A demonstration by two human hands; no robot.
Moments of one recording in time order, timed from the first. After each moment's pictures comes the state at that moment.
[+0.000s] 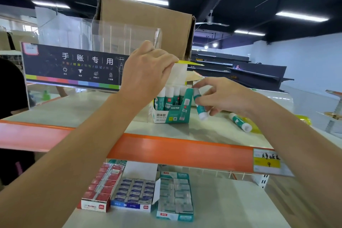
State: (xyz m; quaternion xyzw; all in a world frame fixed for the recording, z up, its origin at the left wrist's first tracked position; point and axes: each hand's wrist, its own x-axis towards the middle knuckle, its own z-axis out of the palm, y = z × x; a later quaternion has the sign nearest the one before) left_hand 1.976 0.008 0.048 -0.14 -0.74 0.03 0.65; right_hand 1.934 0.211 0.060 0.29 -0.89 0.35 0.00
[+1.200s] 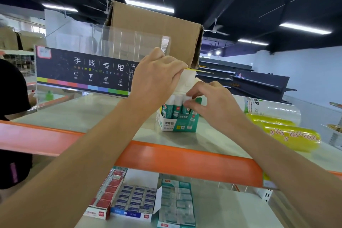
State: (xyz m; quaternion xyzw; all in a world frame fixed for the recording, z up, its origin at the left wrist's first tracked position) left_hand 1.973 0.005 0.050 -0.15 -0.72 0.02 0.67; right_hand 1.945 0.179 0.038 0.38 -0.84 0.22 0.32
